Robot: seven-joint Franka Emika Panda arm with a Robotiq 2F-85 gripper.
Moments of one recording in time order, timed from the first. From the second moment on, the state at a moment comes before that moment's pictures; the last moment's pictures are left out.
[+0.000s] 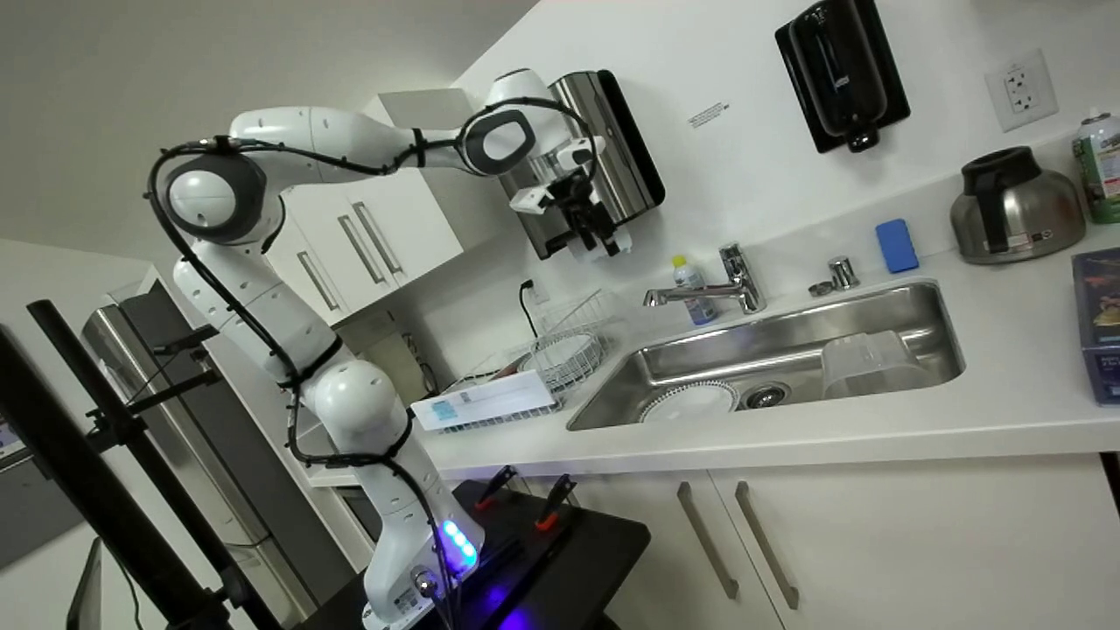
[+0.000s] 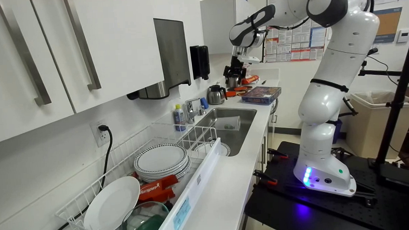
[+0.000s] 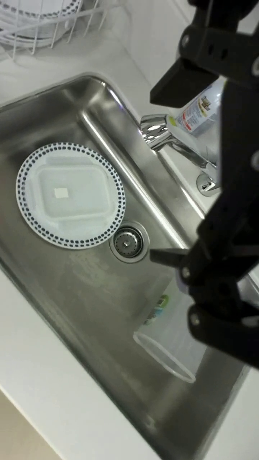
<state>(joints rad) -0.15 -0.26 -0.34 -2.20 0.16 2.10 -0.10</state>
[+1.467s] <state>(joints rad) -0.34 0.27 -0.35 -1.80 0.85 1.85 -0.26</state>
